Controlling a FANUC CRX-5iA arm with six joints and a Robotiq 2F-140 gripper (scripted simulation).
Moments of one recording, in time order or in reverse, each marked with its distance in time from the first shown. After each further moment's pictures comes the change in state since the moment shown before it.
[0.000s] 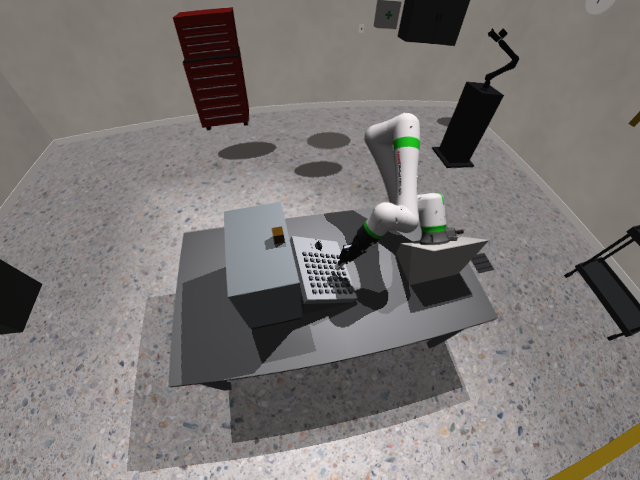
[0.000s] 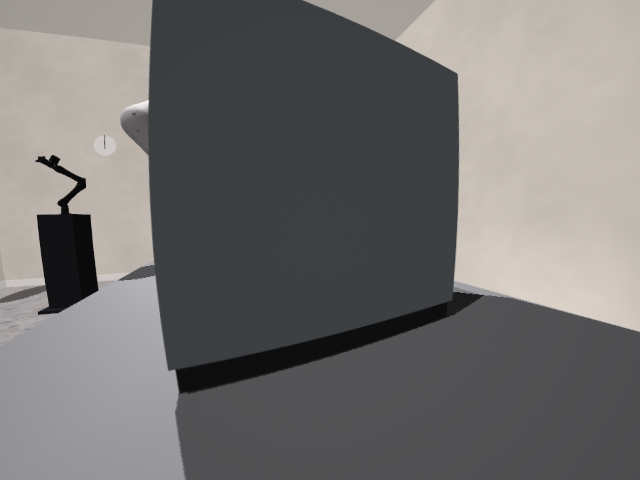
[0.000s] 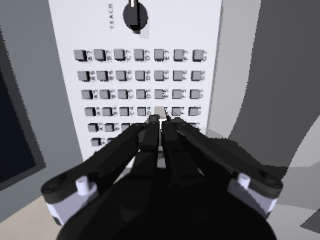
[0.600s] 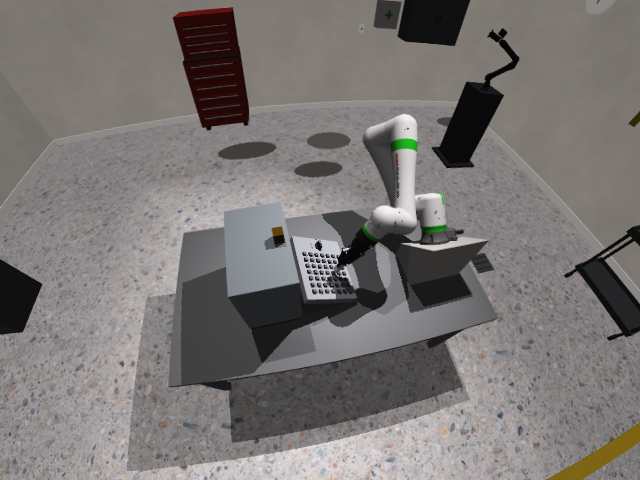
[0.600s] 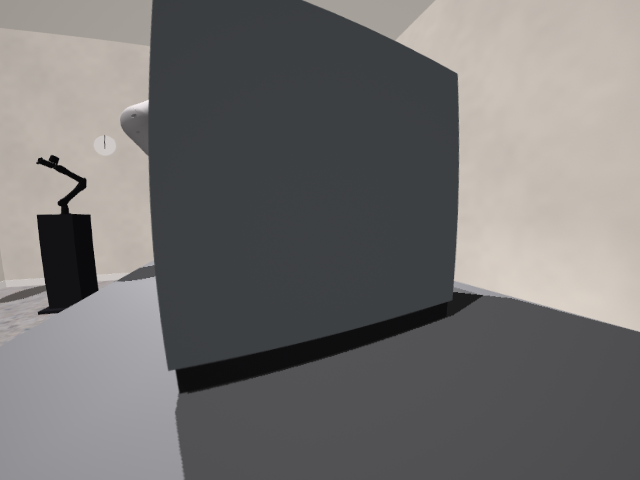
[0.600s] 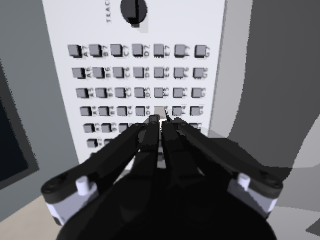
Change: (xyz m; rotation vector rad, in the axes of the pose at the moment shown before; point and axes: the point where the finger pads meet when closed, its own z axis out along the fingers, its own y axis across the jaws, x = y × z) arm -0.005 0.001 0.013 -0.001 0.001 -0.002
